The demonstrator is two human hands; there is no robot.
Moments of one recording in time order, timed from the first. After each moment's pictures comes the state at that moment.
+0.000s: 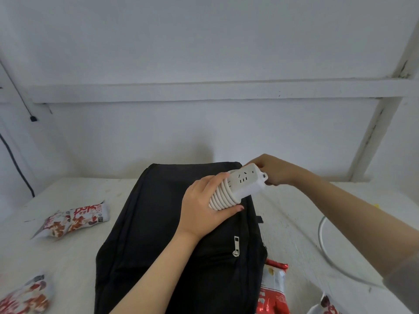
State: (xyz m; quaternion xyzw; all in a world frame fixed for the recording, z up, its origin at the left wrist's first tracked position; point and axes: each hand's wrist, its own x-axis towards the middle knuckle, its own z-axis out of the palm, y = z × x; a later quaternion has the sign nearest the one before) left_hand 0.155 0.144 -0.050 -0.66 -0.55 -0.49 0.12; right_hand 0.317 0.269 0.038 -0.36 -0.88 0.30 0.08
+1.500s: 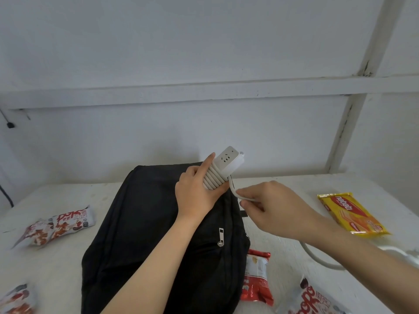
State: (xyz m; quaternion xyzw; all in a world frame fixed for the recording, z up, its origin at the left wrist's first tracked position) left_hand 0.174 0.168 -0.040 -0.58 -0.68 -0.44 0.10; right_hand 0.367 0.153 0.030 -0.32 -0.92 0.08 0.21
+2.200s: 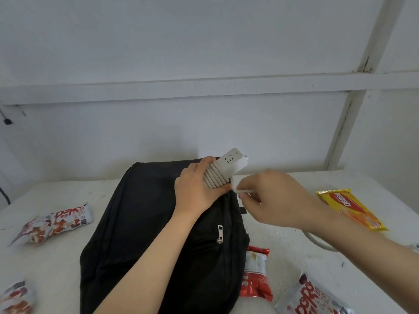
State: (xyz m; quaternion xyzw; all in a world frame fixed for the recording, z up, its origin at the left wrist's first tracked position) left_hand 0.171 0.171 -0.039 -0.60 -0.67 -0.42 0.10; right_hand 0.365 0.154 0.046 -0.30 -0.94 0.03 0.17
